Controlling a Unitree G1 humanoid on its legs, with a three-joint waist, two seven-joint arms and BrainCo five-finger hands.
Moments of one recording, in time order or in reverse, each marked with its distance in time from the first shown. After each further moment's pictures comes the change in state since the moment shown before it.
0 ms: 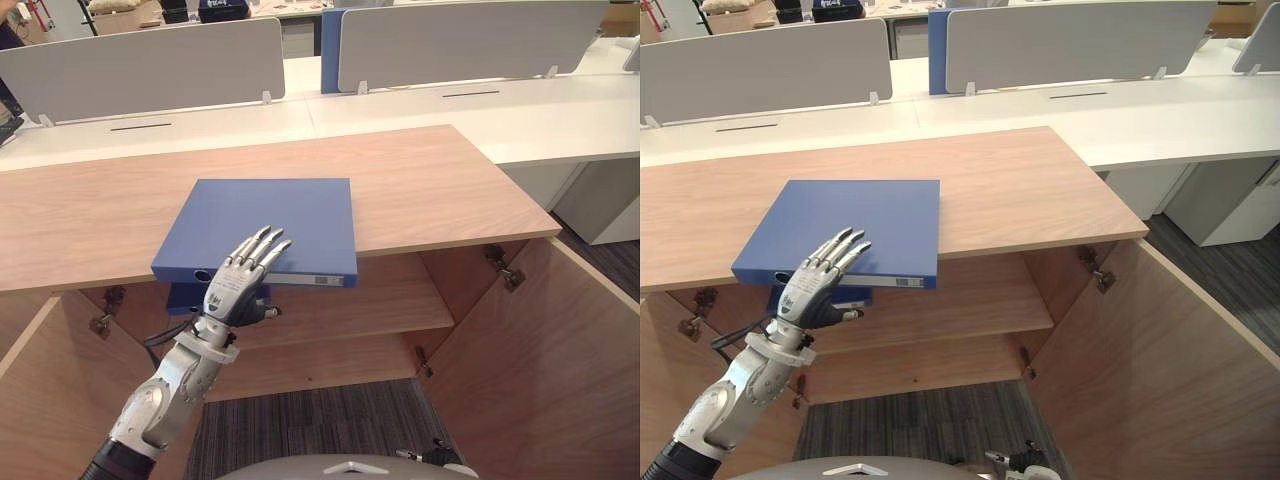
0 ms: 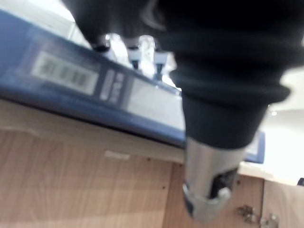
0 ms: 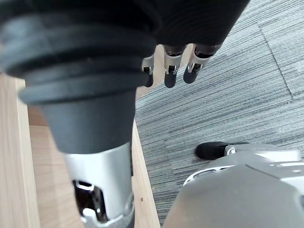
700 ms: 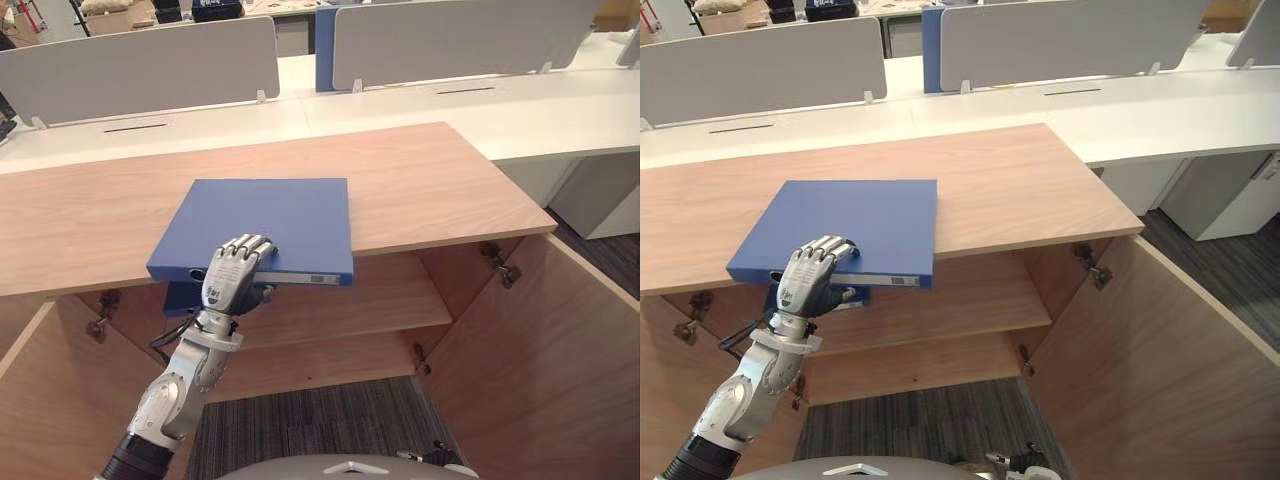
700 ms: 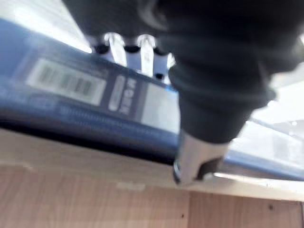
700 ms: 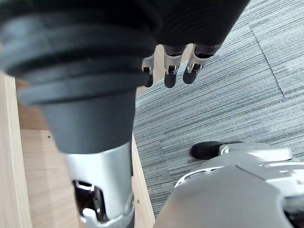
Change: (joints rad) left arm -0.029 -0.114 0.033 0.028 0.095 0.074 0.084; right arm -0.006 0.000 -0.008 0.010 0.000 0.018 0.000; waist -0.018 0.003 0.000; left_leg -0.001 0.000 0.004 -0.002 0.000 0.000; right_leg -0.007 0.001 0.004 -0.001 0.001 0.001
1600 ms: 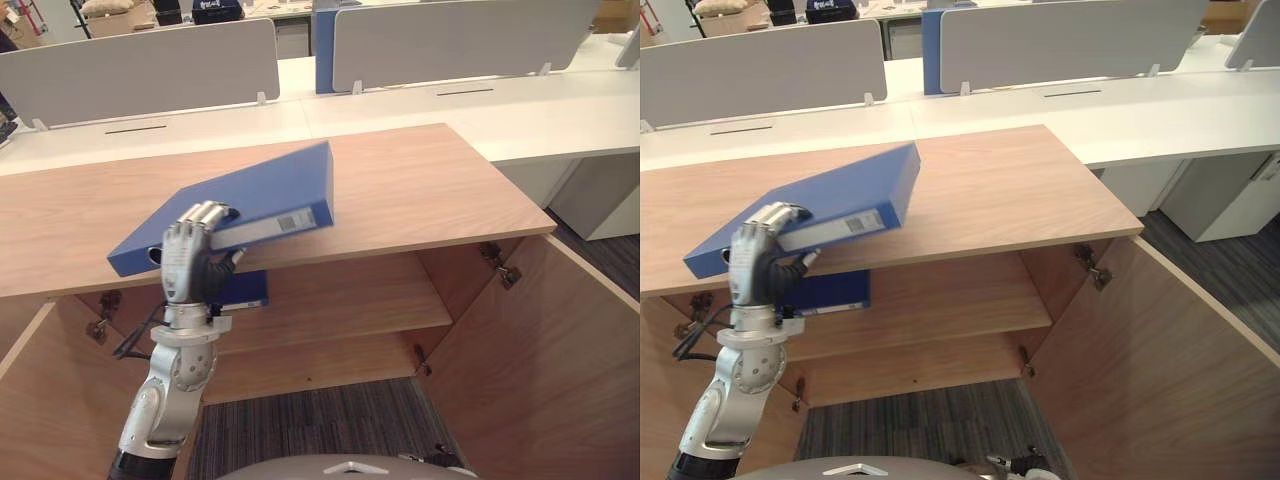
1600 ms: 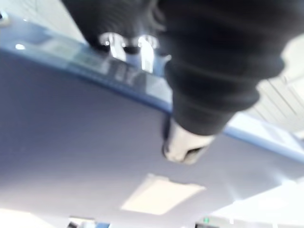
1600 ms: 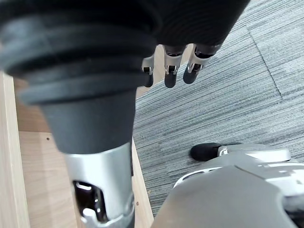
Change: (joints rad) left arm 0.076 -0.131 0.195 -0.295 -0.254 -0.001 0.096; right arm 0.010 0.006 0.008 -0.001 0.001 -0.004 -0.007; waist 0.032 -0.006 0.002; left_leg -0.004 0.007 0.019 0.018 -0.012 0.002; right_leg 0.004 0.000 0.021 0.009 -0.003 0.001
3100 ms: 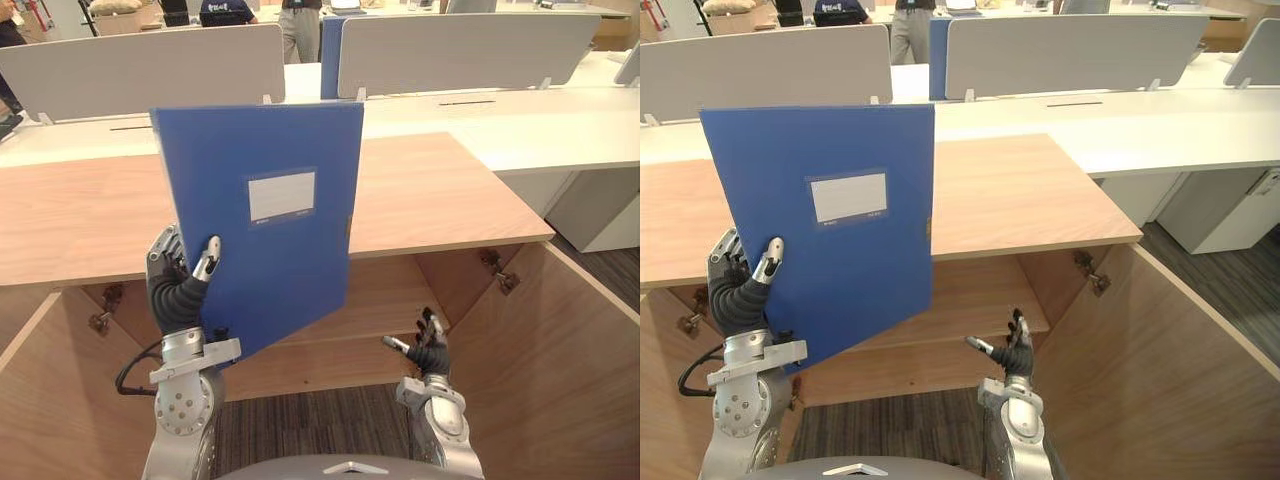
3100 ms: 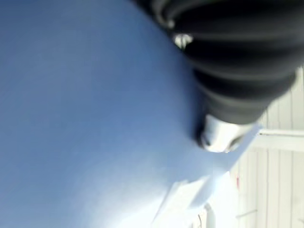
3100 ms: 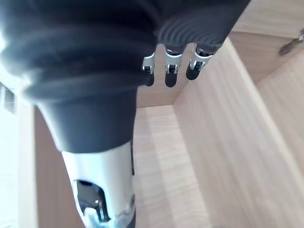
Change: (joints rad) left arm 0.191 -0.178 -0.093 -0.081 -0.728 -0.127 -0.105; right arm 0.162 0.167 0.088 -1.002 0.082 -0.157 -0.061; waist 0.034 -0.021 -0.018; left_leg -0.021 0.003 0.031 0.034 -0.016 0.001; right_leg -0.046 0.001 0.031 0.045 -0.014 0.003
